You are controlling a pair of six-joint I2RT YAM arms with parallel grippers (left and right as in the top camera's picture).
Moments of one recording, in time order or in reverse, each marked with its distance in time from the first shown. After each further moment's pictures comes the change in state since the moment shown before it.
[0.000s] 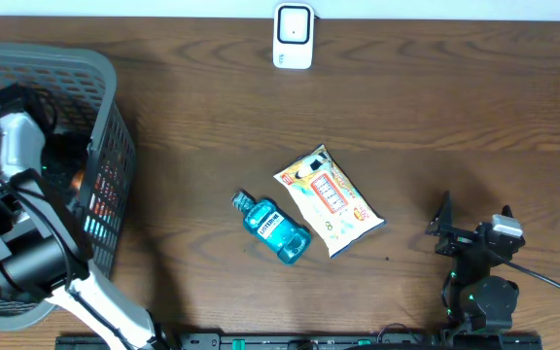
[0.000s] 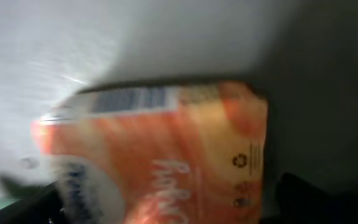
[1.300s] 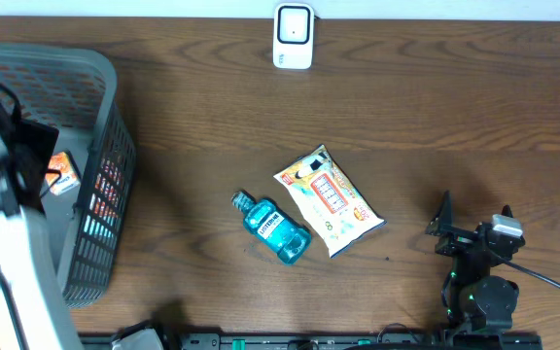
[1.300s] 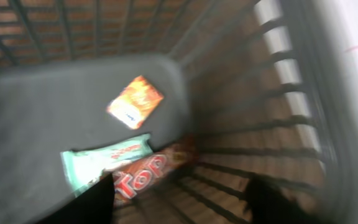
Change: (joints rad) left arm -0.086 -0.812 -0.075 -0.026 -0.145 -0.037; right arm 0.000 0.000 0.000 0.000 0.000 0.000
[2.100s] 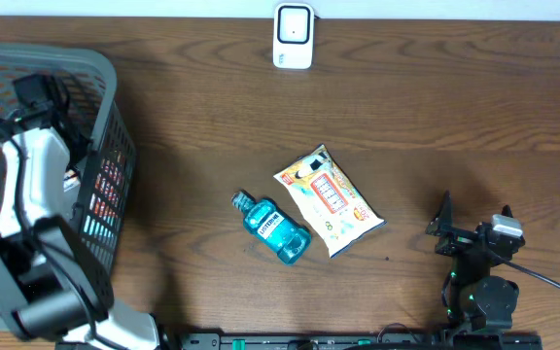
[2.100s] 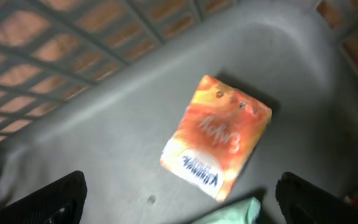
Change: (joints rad) left arm -0.023 0.556 -0.090 0.203 -0.314 0.338; right arm 0.000 0.000 0.000 0.000 0.000 0.000
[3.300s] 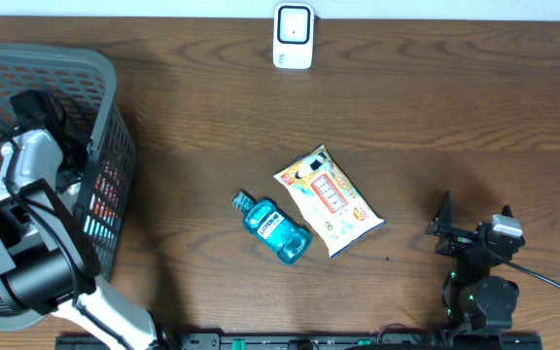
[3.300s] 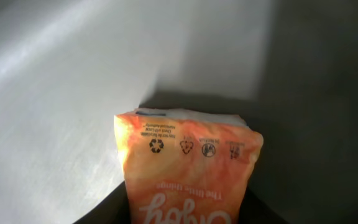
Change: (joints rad) left arm 0.084 0.151 -0.026 0.104 0.264 0.069; right arm 0.000 0.000 0.000 0.000 0.000 0.000
